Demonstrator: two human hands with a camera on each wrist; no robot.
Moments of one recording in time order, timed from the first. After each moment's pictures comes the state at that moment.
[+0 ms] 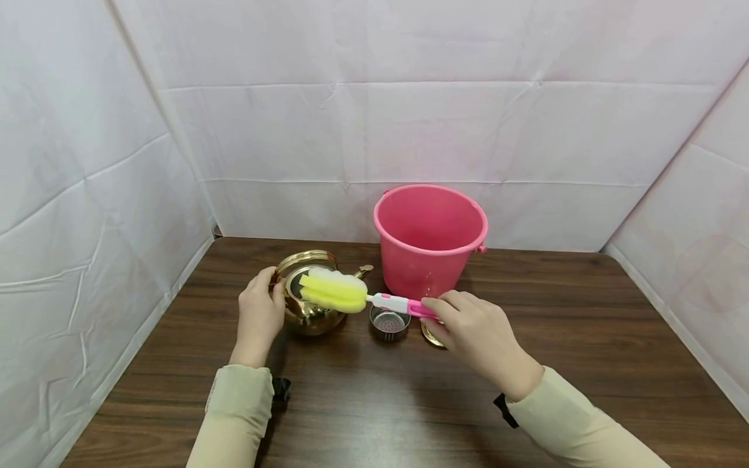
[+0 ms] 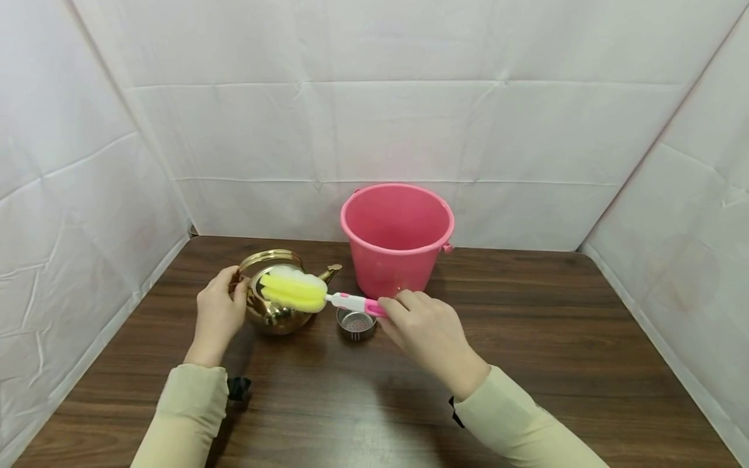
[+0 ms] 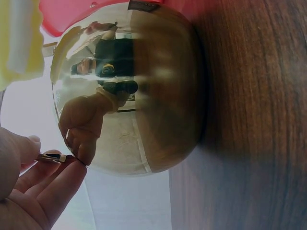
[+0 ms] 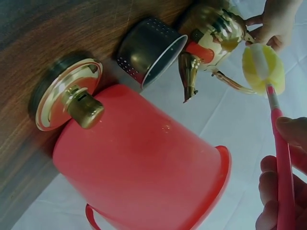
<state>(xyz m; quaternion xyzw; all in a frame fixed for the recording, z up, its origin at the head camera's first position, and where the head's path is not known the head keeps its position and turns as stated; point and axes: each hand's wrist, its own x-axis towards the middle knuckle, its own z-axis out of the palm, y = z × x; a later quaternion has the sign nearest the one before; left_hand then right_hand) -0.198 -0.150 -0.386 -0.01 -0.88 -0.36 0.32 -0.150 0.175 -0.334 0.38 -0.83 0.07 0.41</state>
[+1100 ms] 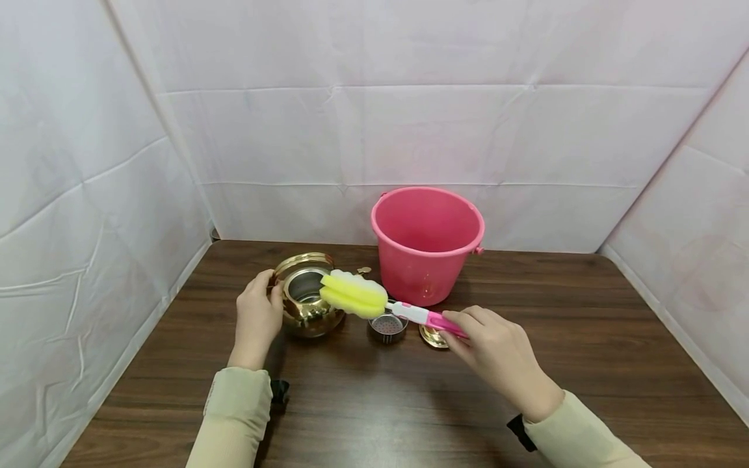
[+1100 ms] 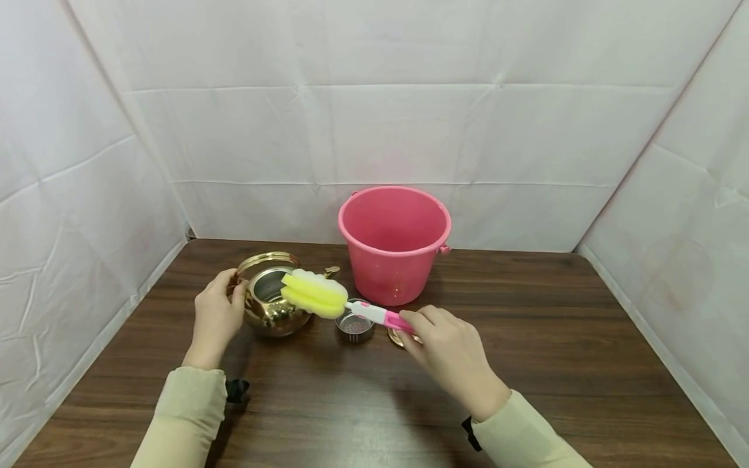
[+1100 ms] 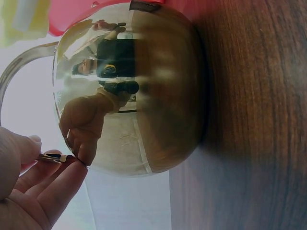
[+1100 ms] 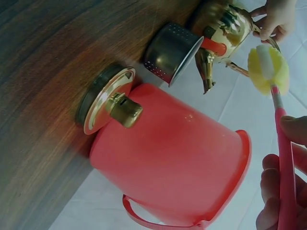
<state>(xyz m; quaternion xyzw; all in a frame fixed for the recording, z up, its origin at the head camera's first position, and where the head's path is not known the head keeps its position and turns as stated) -0.200 -0.151 -0.387 -0.01 -0.88 -0.37 0.31 -0.139 0.199 -0.352 0.34 -0.83 0.11 0.43</state>
